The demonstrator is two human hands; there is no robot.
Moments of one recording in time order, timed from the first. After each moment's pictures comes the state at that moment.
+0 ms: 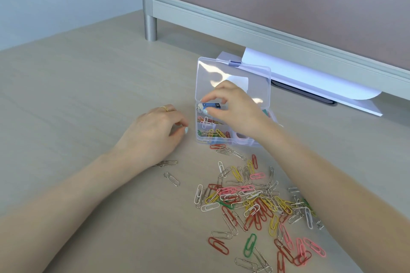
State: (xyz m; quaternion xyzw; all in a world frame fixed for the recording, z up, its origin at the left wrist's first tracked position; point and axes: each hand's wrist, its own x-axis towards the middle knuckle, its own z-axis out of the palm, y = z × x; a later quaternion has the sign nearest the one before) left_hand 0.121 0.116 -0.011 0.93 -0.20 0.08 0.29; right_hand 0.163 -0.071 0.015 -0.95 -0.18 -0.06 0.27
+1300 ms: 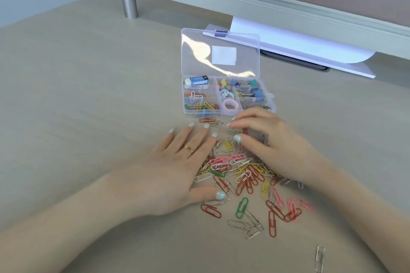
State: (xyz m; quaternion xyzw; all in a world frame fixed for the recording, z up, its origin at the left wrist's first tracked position) left_hand 0.045 0.085 -0.015 0.93 -0.35 -0.14 0.03; right_hand 0.045 -0.126 -0.001 -0.95 -0.16 -0.02 0.27
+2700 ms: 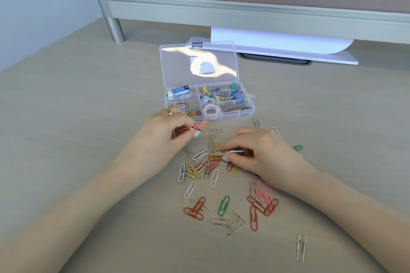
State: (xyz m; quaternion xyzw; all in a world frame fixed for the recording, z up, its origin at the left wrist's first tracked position) left_hand 0.075 0.065 0.005 0.88 -0.30 0.07 0.36; right_hand 0.023 -0.138 -0.012 -0.94 -0.20 -0.07 0.29
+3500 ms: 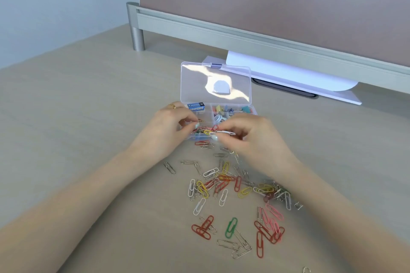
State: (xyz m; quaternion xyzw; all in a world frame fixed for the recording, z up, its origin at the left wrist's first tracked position) left_hand 0.123 0.076 -0.006 0.88 -0.26 0.13 0.37; right_hand 0.063 -0.104 0.024 -0.90 -0.18 -0.11 0.39
